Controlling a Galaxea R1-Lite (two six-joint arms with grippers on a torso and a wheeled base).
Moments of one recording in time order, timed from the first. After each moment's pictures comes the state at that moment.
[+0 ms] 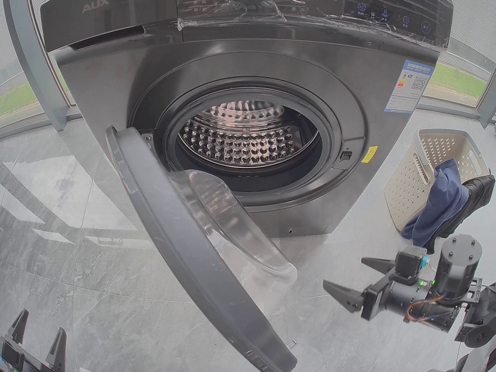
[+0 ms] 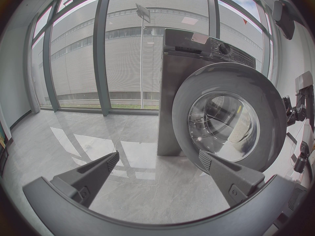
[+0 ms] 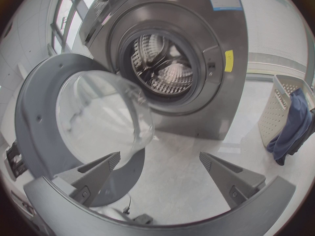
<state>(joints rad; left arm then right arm) -0.01 0.02 -0.02 0.00 0.00 -0.05 0.74 1.57 -0.20 -1.07 -0.13 0.21</state>
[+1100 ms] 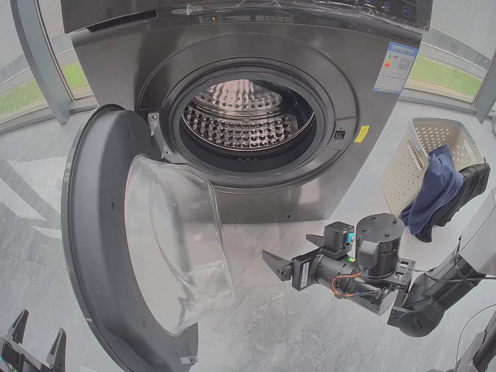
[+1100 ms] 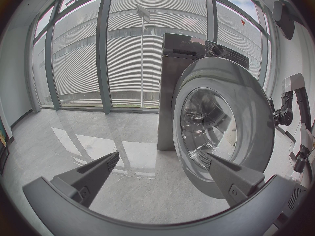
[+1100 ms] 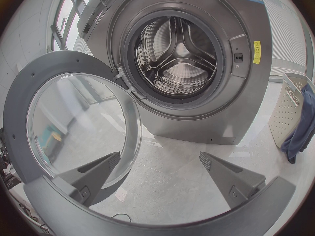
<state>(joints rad) -0.01 0.02 -0.02 0.00 0.00 -0.05 0.78 1.93 -0.59 -1.10 -0.18 0.22</state>
